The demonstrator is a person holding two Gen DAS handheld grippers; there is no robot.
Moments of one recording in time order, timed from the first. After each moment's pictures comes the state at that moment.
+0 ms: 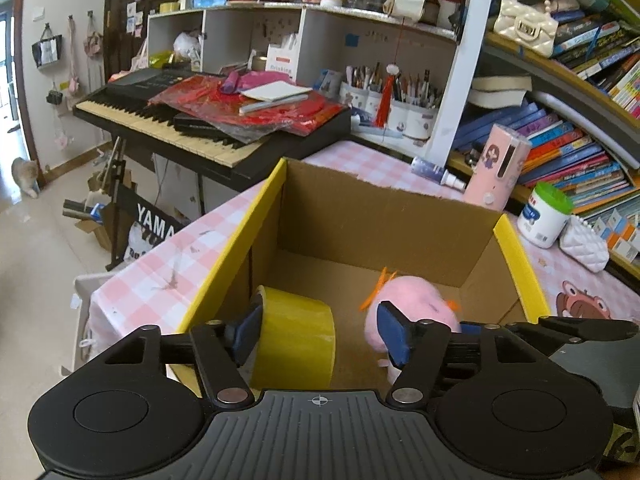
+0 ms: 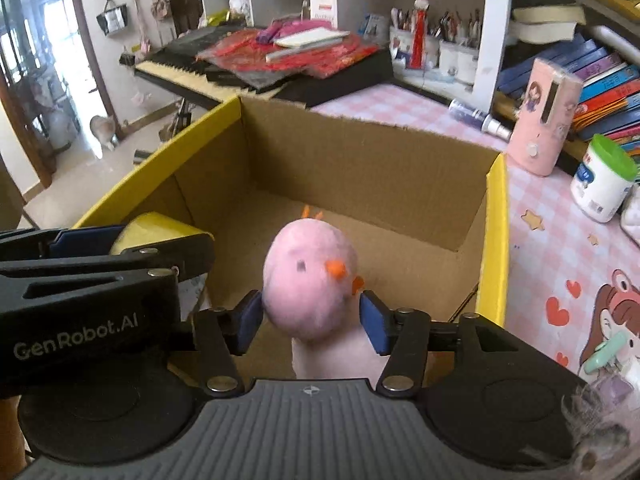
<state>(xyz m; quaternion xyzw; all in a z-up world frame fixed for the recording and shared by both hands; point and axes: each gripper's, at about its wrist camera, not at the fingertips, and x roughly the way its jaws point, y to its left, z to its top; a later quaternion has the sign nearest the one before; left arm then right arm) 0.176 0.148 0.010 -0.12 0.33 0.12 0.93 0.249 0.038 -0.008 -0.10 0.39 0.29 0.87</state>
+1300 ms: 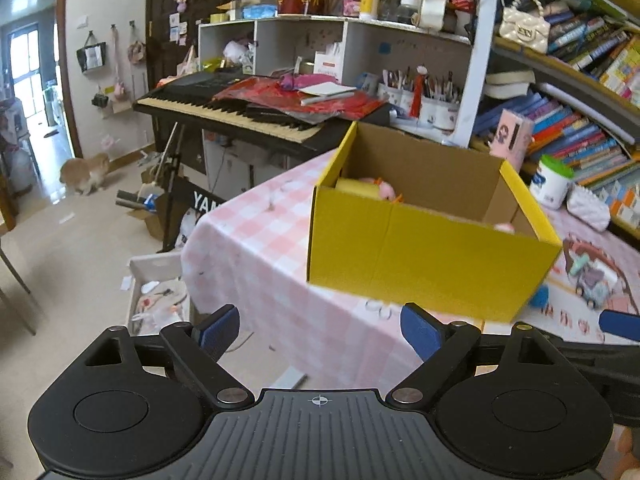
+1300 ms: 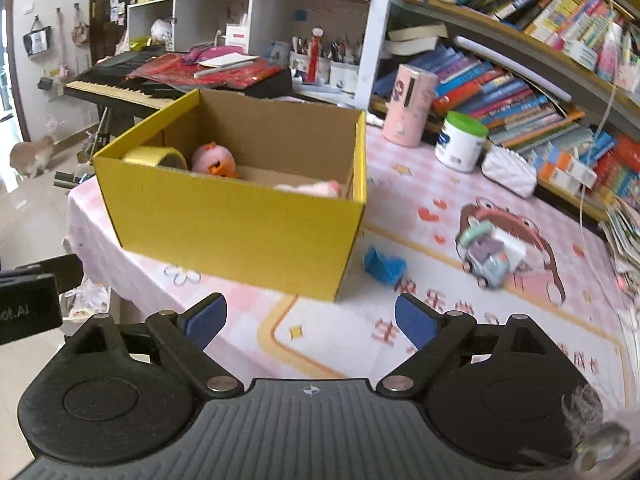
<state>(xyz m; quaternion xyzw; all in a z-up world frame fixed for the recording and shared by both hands) 0.019 0.143 0.003 -0.10 0.33 0.17 0.92 0.082 -0.013 -0.003 -0.11 0.34 0.13 0.93</state>
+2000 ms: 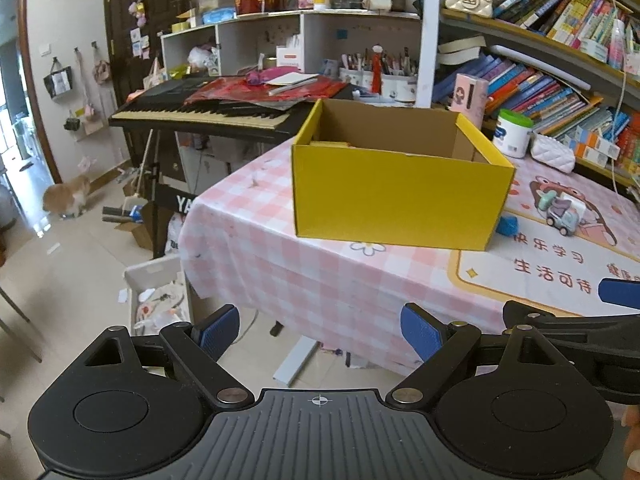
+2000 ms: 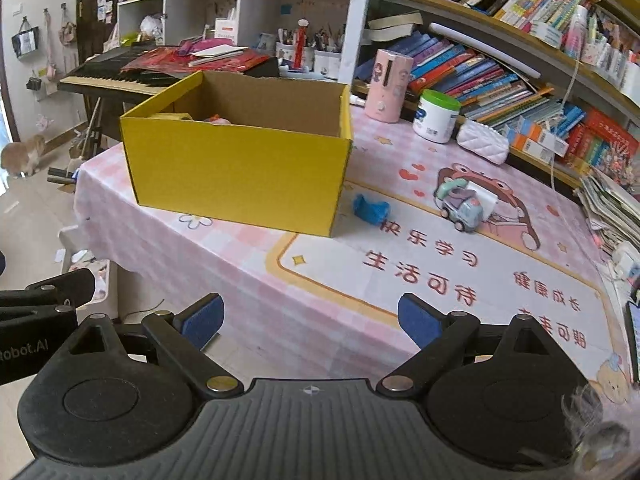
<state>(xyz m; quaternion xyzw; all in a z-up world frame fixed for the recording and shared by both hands) -0.034 0.123 -0.002 -0.04 0.34 0.12 0.93 0.009 -0.026 -0.010 -0.10 0.35 0.10 0.93</state>
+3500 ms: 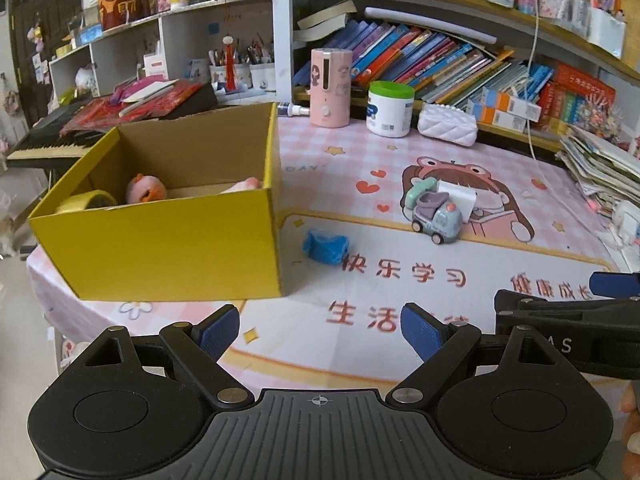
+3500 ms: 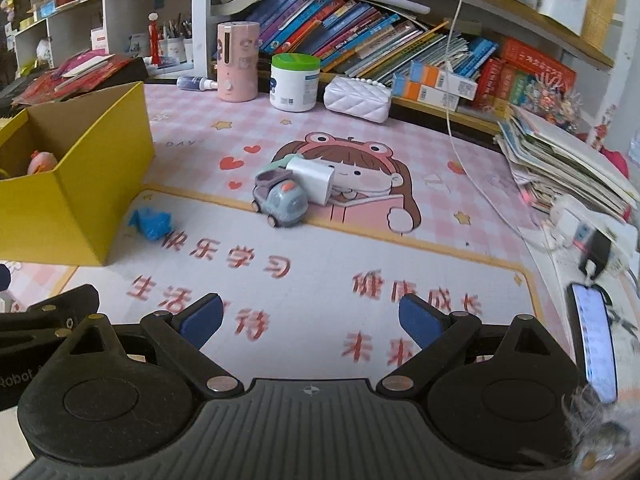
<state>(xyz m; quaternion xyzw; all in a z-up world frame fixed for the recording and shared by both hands) 0.096 -0.051 -0.011 -0.01 0.36 0.02 0.93 0.121 -0.213 -0.012 -0.05 0.38 0.01 0.92</state>
